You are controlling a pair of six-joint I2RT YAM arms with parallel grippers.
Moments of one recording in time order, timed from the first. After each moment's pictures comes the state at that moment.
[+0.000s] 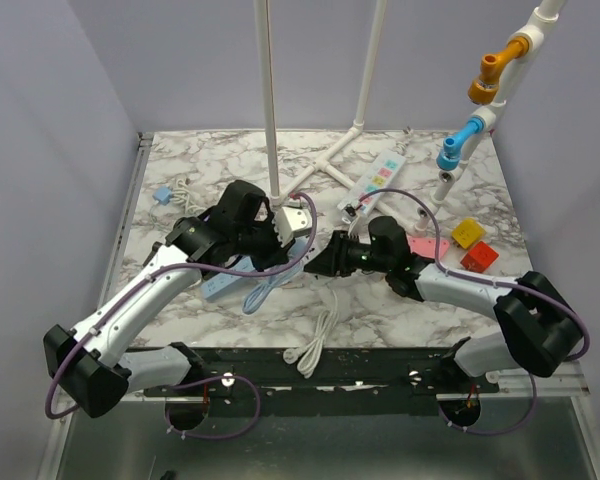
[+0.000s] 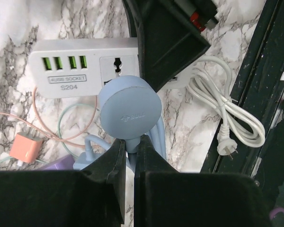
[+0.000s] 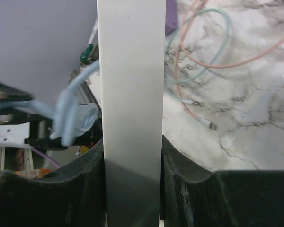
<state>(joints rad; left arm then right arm) -0.66 1.20 1.17 -0.79 0.43 0.41 0.70 1.40 0.63 0.42 -0.49 0.75</state>
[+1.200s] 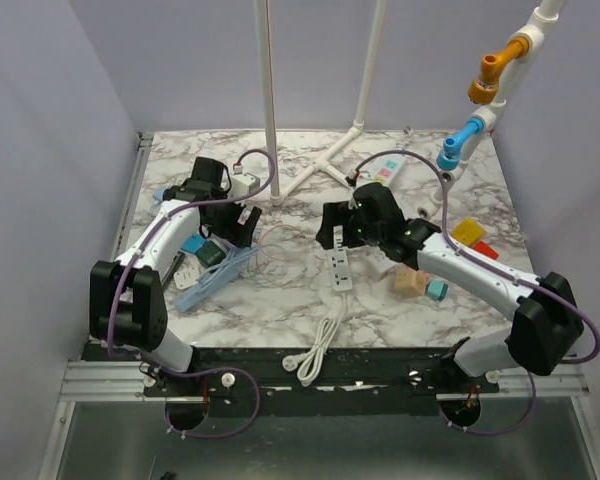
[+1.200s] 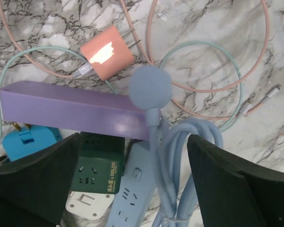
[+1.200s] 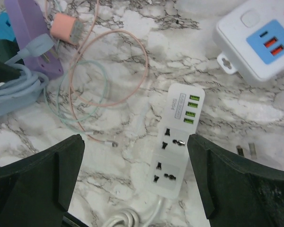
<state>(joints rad) -0.20 1.53 1.18 -0.71 0.29 0.32 0.71 1.45 1.06 -0.26 0.06 0.43</state>
